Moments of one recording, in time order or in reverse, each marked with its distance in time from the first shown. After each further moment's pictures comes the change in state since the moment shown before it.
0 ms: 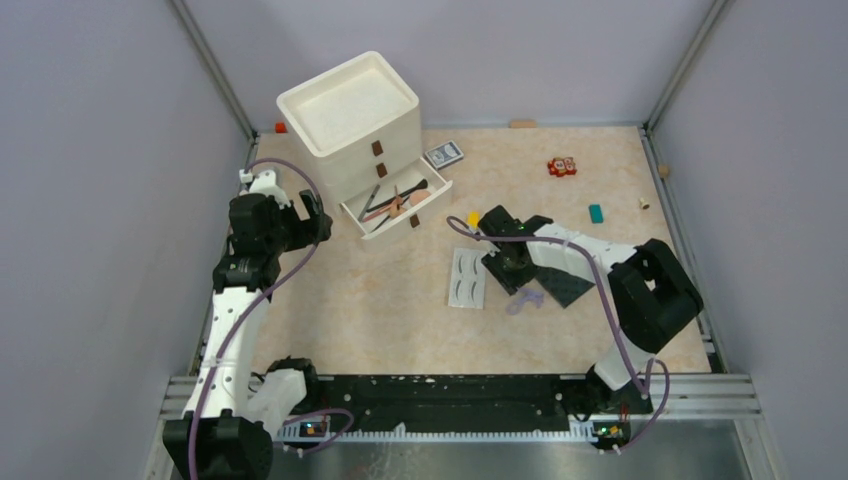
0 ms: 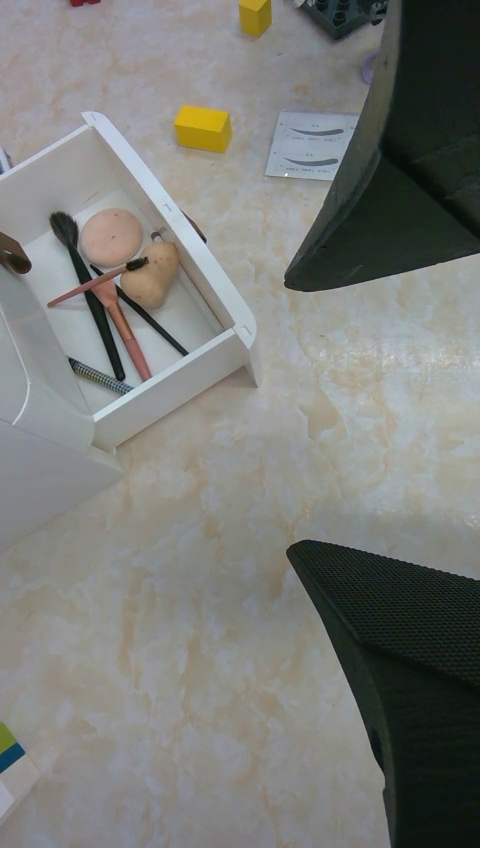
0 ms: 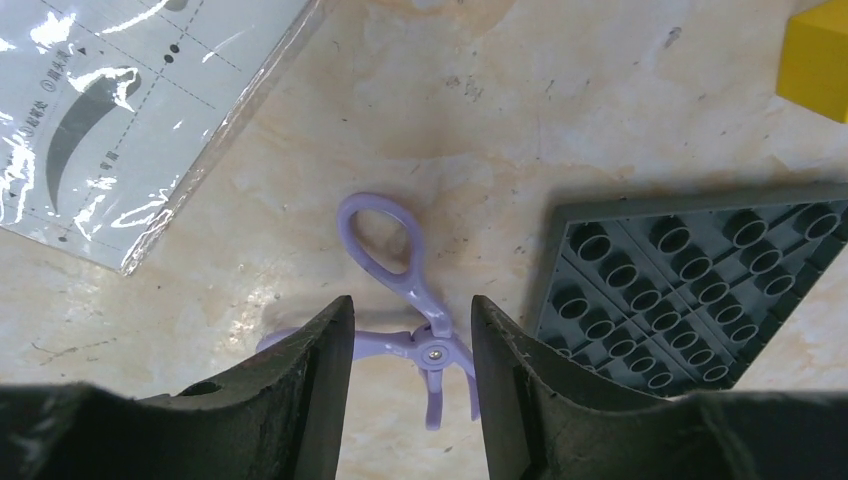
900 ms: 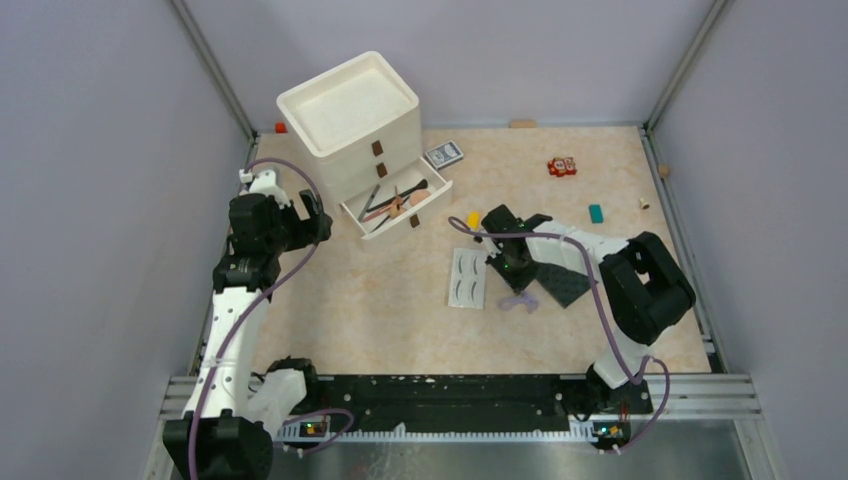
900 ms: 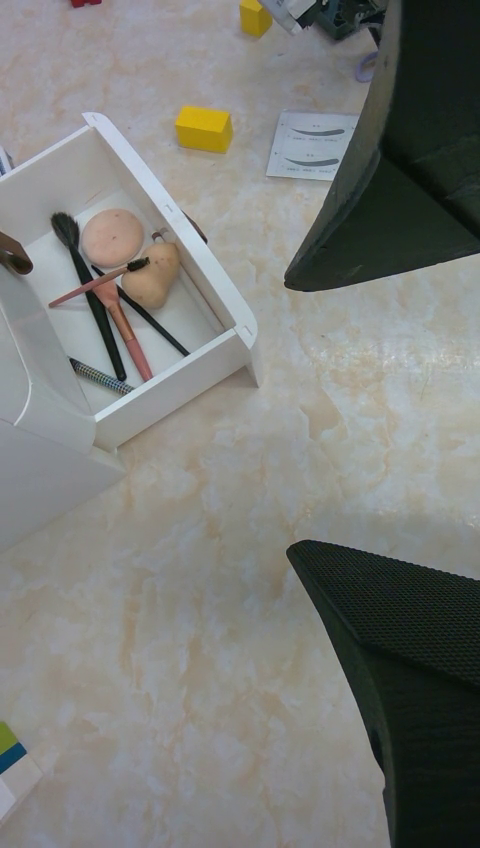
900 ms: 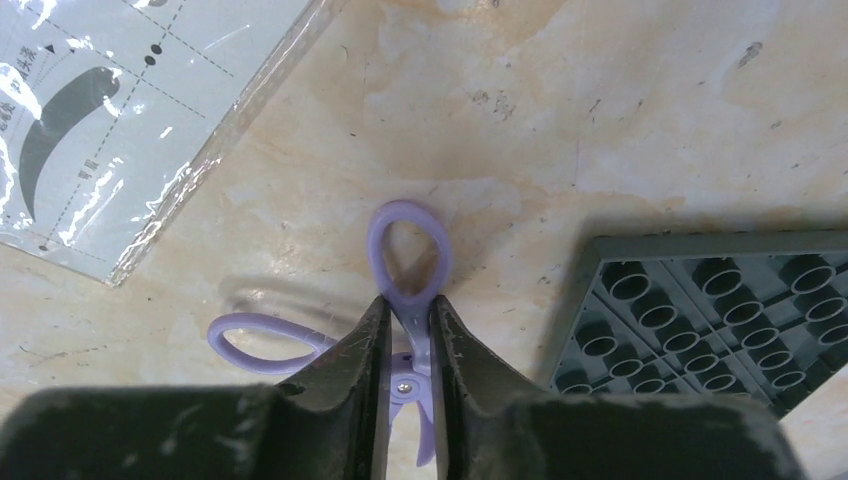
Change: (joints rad) left arm 0.000 0.000 0.000 0.003 0.000 0.000; right arm -0.045 0.062 -0.012 0.023 -0.084 -0.046
